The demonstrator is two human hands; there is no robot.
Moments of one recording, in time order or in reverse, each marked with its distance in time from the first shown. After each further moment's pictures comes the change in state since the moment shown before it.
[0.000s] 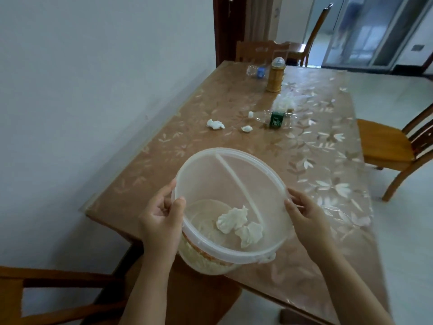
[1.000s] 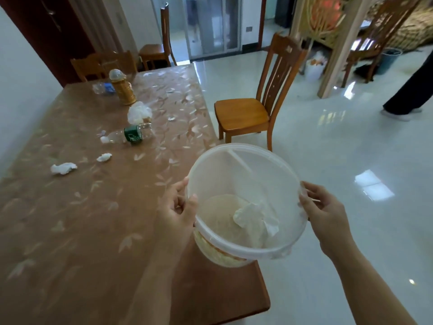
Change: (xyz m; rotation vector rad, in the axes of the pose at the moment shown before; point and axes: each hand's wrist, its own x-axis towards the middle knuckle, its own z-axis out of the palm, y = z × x) left_hand -0.111 0.046 0.293 0.006 -0.739 0.183; right_hand -0.033 0.098 -0.298 0.179 0.639 0.127
